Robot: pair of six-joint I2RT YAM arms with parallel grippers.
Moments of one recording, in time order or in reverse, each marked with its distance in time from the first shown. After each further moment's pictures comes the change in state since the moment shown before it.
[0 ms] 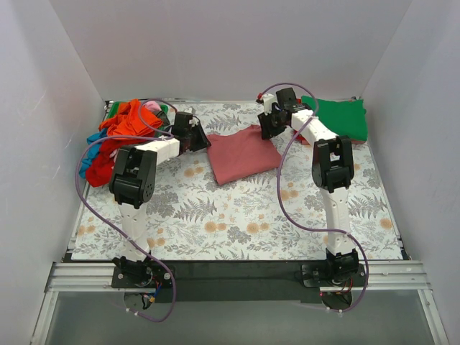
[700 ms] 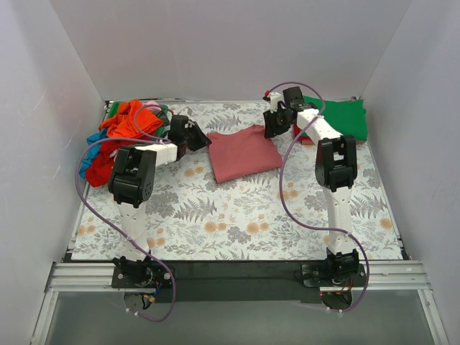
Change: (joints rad) left arm 0.024 0.016 -0.075 0.211 0.079 -0.068; right arm -0.042 0.000 -0.002 0.005 -0.058 0.050
